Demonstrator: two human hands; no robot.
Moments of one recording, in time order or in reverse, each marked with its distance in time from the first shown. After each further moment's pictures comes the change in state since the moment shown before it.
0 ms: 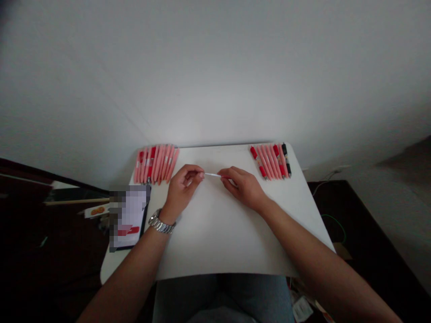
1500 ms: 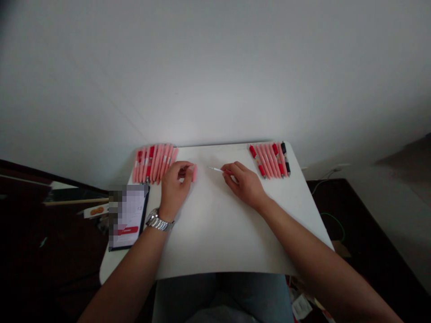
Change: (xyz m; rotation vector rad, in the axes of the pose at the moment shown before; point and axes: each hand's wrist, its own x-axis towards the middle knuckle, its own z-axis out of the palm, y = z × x) left_hand 0.004 -0.001 -0.011 0.398 0.167 0.075; right_hand -0.001 0.003 -0.001 -0.001 0.068 0.082
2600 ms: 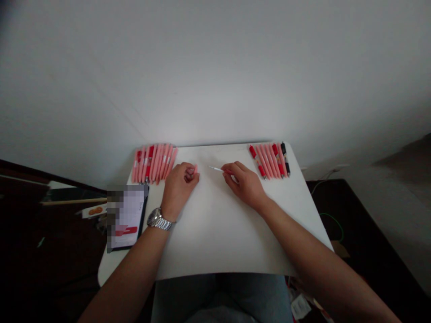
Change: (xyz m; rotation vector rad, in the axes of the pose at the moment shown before) left_hand 0.000 -0.002 0.005 0.168 -0.094 -0.062; right_hand 0.001 -0.002 0.000 -0.011 0.012 0.002
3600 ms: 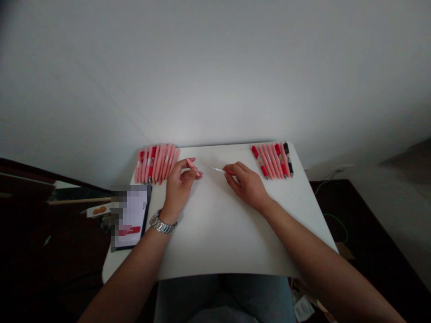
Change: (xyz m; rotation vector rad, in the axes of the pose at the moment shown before) left_hand 0.000 0.009 0.005 -0.724 0.039 -0.169; right_hand -0.001 -0.002 0.000 -0.012 0.006 -0.028
